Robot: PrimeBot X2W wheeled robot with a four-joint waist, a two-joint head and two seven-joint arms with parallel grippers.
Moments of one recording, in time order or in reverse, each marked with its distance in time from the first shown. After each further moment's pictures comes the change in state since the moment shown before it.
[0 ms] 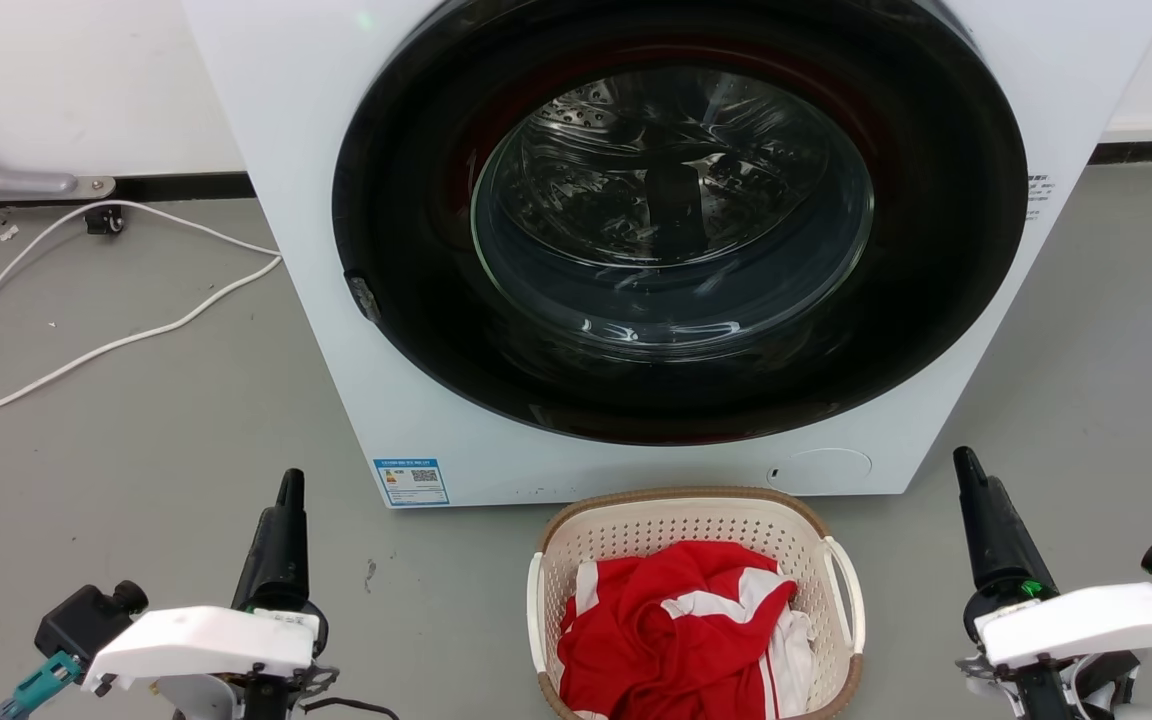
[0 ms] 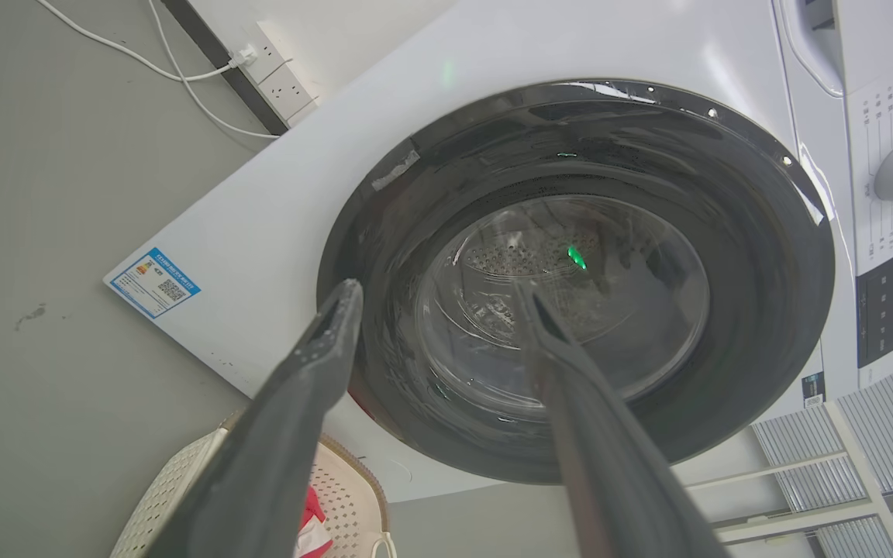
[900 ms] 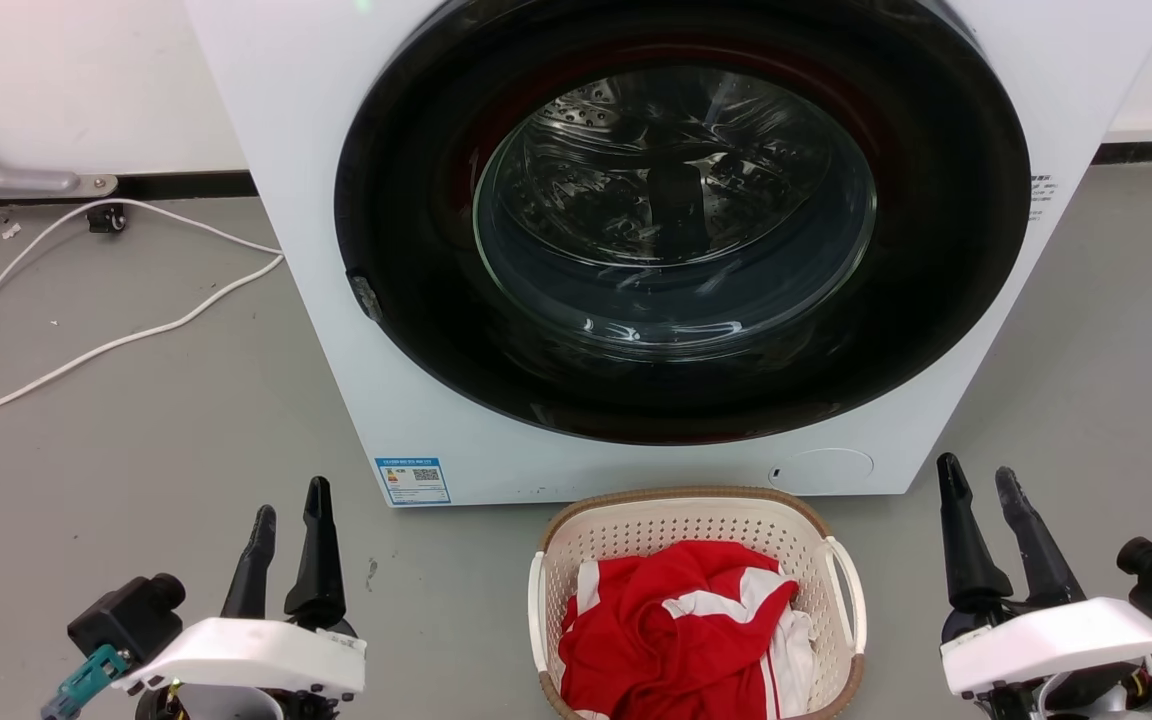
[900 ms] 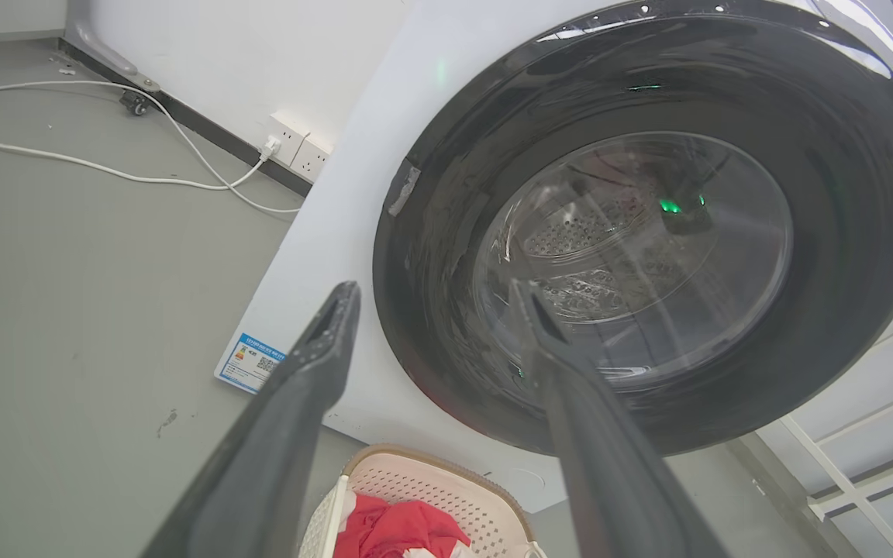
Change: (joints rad) left arm 0.033 0.001 -0.055 -0.040 0.395 0.034 -0.088; right arm 0.036 0.000 0.030 -0.058 -0.413 0.000 -0.089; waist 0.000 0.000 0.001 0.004
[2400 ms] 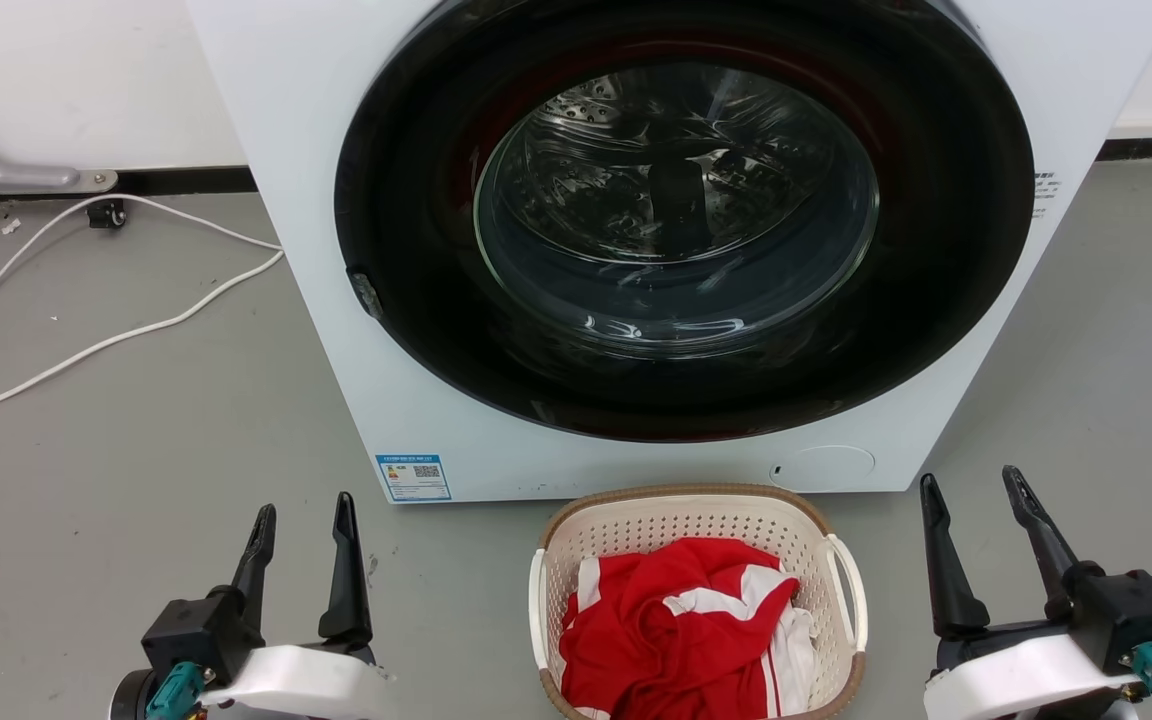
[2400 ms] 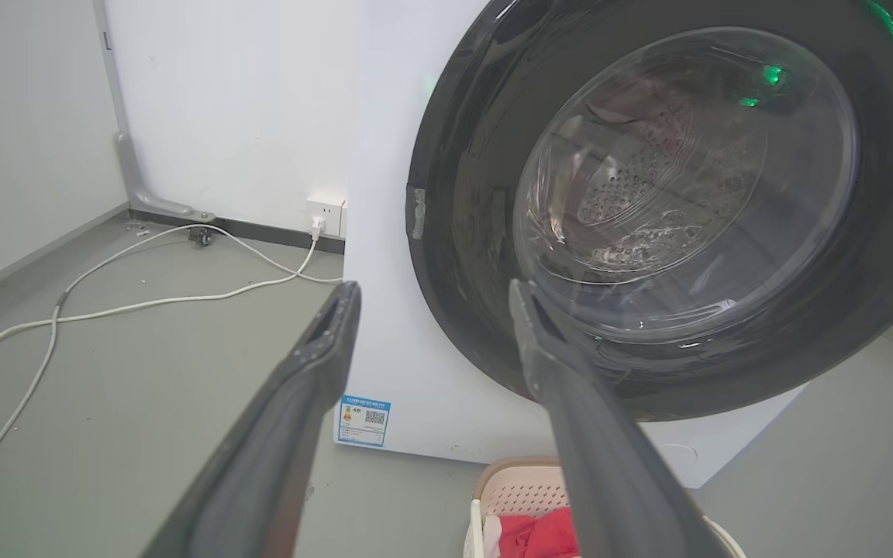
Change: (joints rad) left arm 0.033 0.002 -0.037 0.000 0.423 0.032 -0.108; right arm 0.042 0.000 0.000 -0.038 -0.486 0.000 -0.109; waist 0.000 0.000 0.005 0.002
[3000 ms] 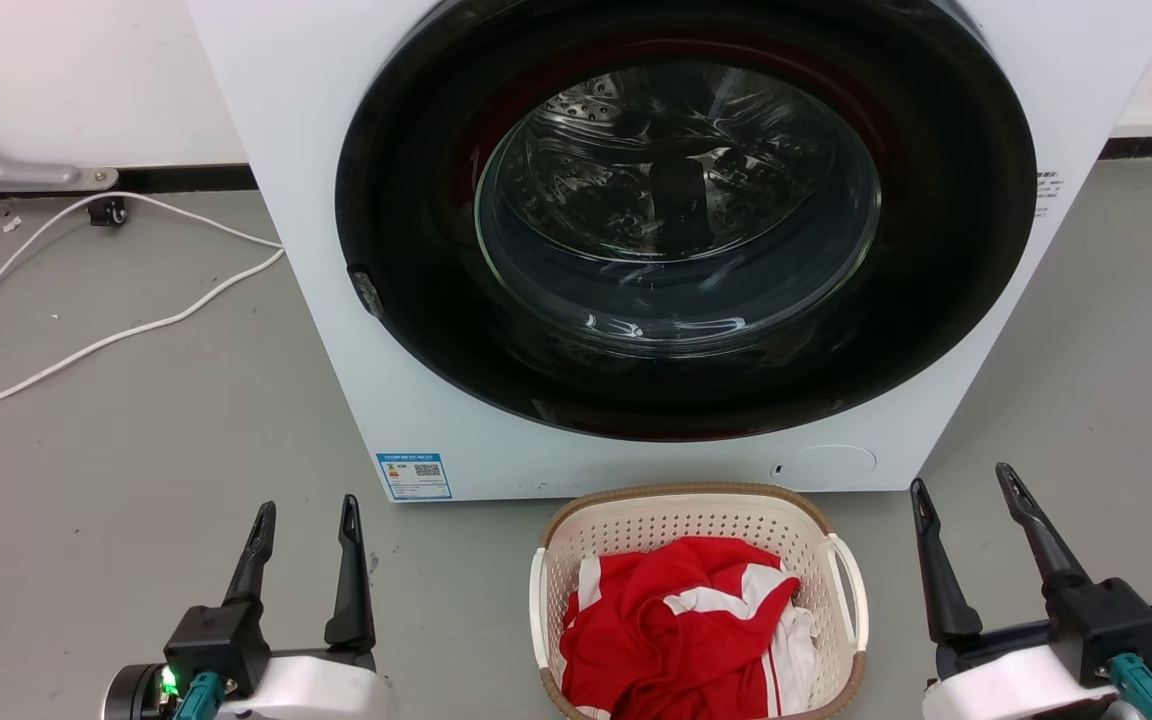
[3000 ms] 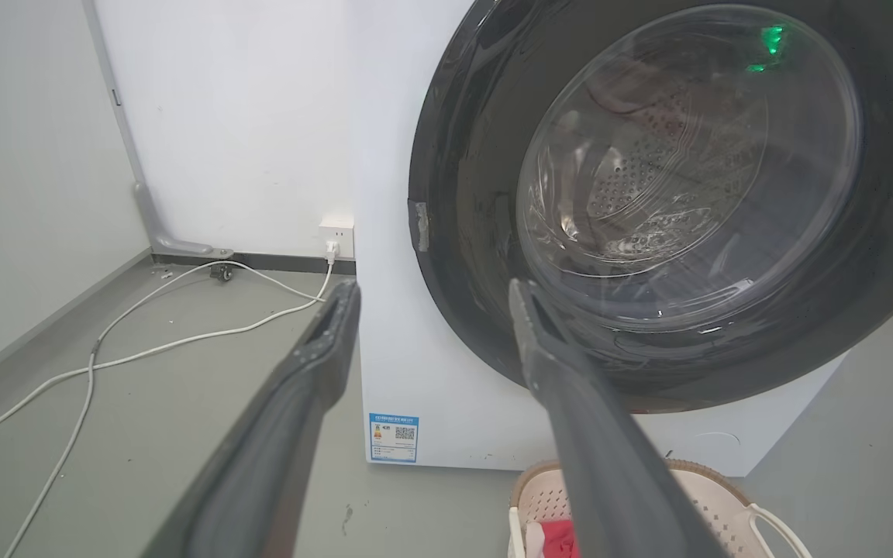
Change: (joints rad) left arm 0.010 0.001 -0.002 -0.006 0.125 0.021 -0.033; right arm 0.008 0.000 -0.004 -0.009 -0.136 0.000 -0.035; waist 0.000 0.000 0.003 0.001
